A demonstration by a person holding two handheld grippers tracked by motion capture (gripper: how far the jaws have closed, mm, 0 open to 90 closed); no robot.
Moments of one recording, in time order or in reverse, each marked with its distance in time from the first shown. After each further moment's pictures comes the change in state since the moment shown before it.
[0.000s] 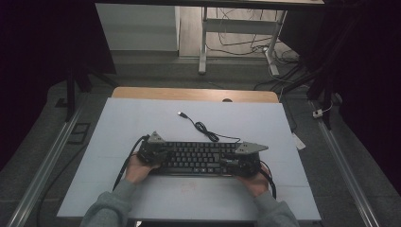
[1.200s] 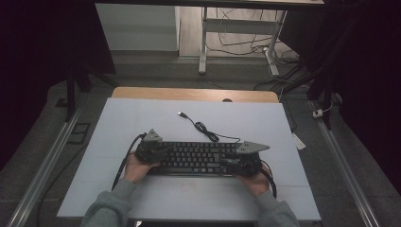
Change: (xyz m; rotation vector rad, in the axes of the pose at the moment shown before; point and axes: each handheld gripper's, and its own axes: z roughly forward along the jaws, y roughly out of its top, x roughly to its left) left arm 0.004 0.002 -0.017 -0.083 -0.025 -0.041; right arm -0.002 0.001 -0.003 -0.015 -0.006 0.004
